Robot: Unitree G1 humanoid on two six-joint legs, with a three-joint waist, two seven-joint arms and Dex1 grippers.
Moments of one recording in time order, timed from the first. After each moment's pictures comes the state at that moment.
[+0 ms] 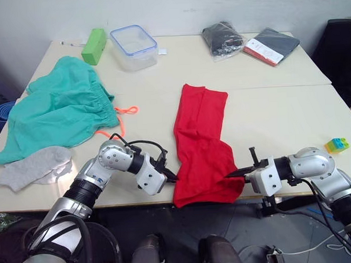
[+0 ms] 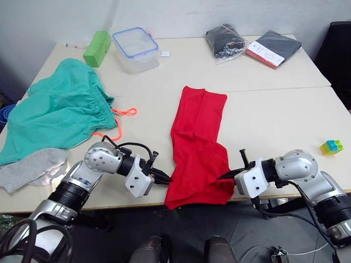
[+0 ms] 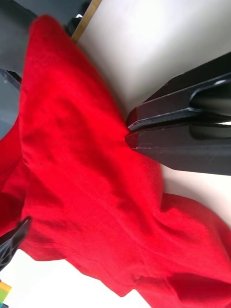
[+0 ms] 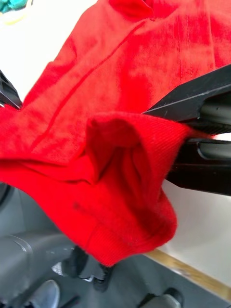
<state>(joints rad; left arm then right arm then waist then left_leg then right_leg) -0.67 0.57 -0.43 0.41 0.03 -0.70 -1.22 -0.36 -0.87 0.26 0.16 0.16 -0.60 1.21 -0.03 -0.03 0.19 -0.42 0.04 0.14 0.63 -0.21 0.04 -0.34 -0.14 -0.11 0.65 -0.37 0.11</state>
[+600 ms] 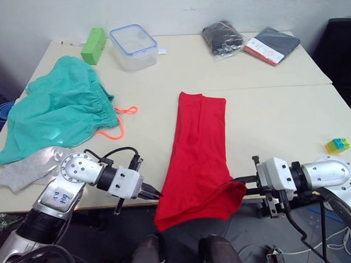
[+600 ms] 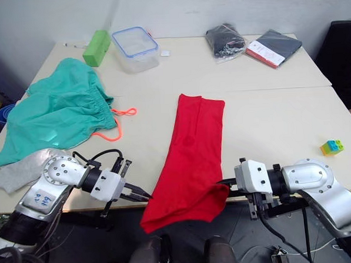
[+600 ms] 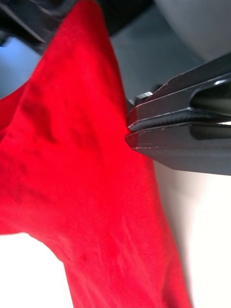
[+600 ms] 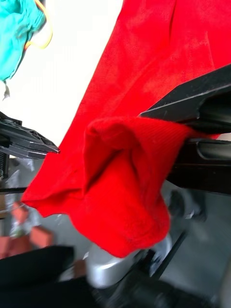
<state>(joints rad) -0.33 0.86 -0.23 -0.20 -0.38 -0.01 -1.34 -0.05 -0.98 0.05 -0.51 0.61 0.19 1.15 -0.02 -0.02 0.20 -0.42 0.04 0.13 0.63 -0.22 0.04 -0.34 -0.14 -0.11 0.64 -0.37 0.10</state>
